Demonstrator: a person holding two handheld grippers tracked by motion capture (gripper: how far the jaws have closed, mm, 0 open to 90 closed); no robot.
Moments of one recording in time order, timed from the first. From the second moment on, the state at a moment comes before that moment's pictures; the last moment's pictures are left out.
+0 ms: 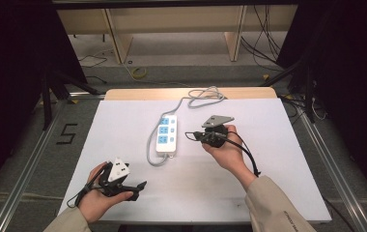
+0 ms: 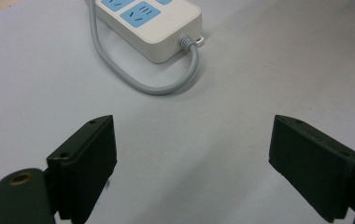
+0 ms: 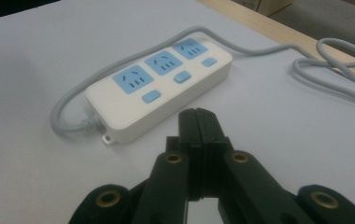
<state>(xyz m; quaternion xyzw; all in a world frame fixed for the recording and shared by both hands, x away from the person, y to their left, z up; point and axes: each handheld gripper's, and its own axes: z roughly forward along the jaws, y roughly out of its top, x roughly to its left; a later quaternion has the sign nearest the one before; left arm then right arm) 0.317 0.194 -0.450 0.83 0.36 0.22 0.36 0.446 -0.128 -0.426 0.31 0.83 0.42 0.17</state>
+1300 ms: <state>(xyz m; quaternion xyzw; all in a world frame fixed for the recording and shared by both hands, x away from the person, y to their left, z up) 0.316 0.191 -0.451 0.84 0.35 0.21 0.36 0.473 -0.096 -0.433 0.31 0.84 0.41 0.17</state>
